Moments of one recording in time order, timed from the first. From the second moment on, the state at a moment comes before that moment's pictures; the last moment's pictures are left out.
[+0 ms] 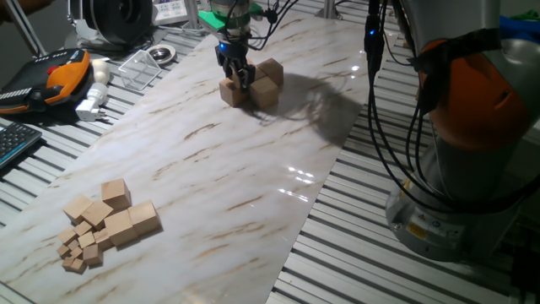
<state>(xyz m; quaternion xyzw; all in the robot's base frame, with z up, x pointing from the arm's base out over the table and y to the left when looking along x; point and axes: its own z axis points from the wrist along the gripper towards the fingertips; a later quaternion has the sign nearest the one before) 0.594 -0.172 0.056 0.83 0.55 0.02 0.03</state>
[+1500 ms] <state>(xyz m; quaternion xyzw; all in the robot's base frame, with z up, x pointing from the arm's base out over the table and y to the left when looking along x) 0.596 -0.166 0.060 0.85 0.52 0.02 0.01</state>
